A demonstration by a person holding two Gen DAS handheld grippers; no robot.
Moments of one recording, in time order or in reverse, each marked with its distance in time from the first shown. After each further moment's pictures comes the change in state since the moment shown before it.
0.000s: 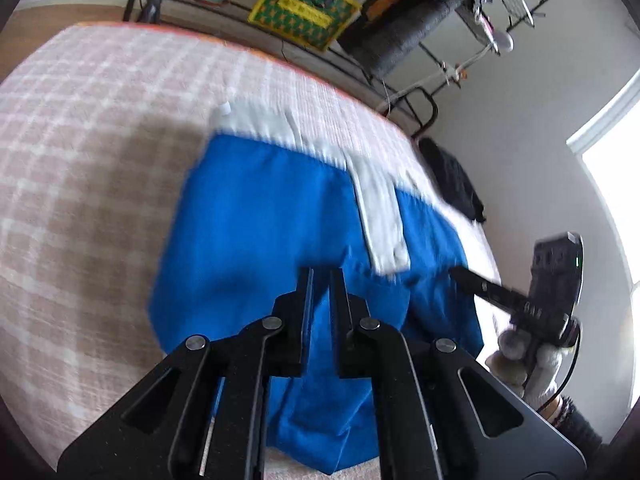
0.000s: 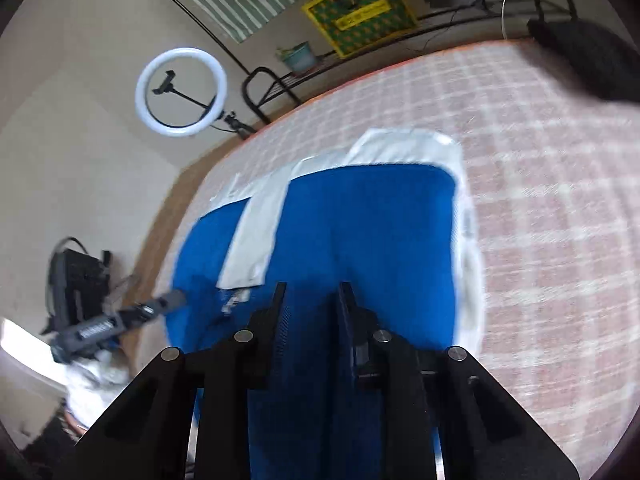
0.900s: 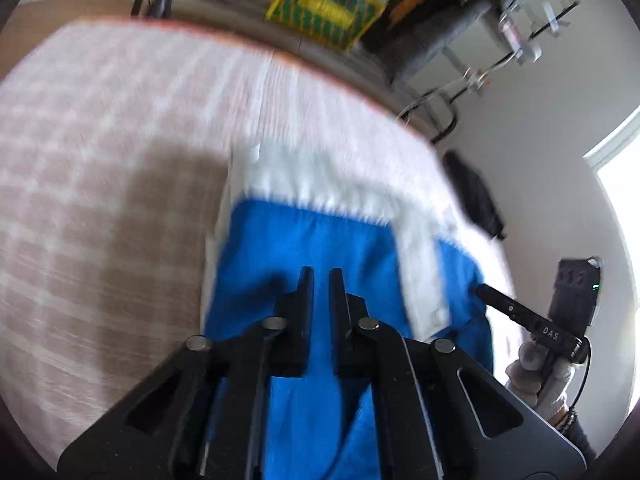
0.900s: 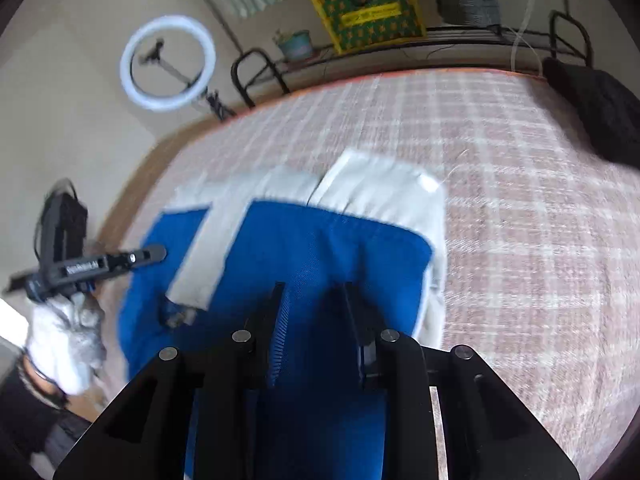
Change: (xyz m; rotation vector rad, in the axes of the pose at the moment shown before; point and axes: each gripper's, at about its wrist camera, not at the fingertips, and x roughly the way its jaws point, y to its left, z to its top) left arm 0.021 0.022 0.048 -0.034 0.000 0.026; right arm 0.006 -0.016 0.039 -0.077 0.029 -0.071
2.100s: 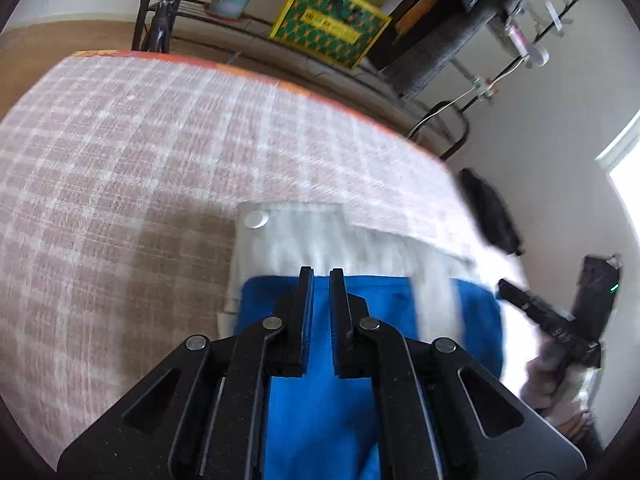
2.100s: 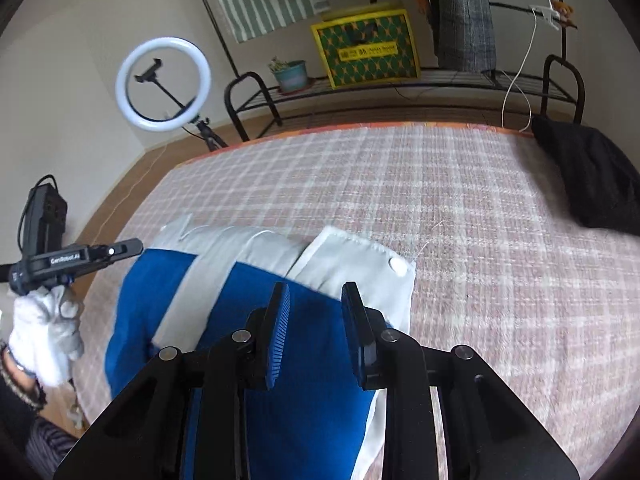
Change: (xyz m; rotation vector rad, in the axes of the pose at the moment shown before) left arm 0.034 0.003 0.032 0.042 -0.006 0.108; right arm 0.019 0.002 0.031 -0.114 -0.061 -0.117
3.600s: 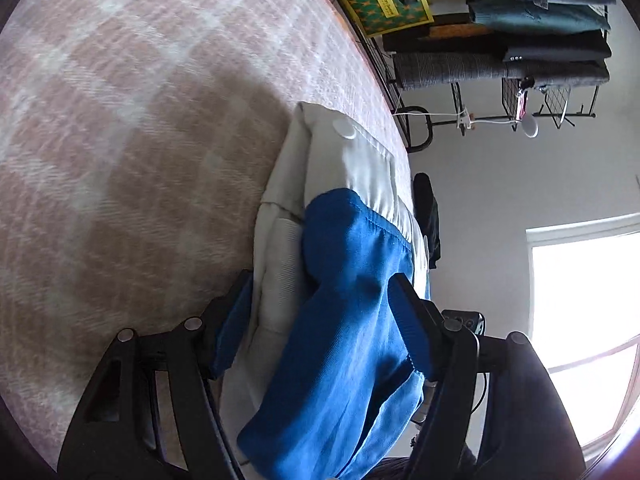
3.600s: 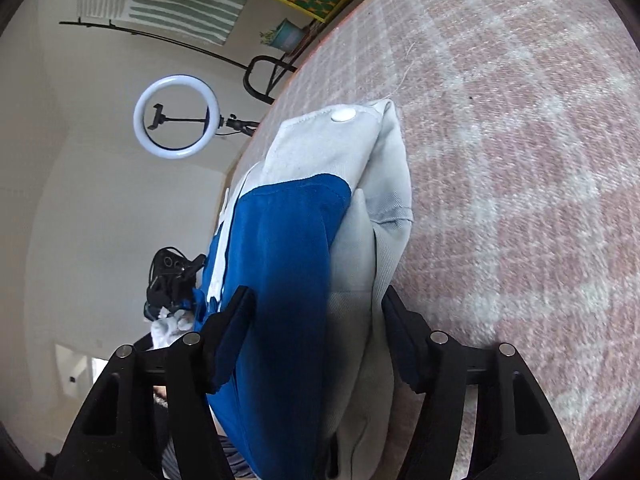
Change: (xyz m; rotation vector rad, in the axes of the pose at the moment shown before) left arm 0.027 0.084 -0.029 -0.430 0.184 -0.412; right arm 0.009 -0.077 -0.076 0.464 0.175 0.510
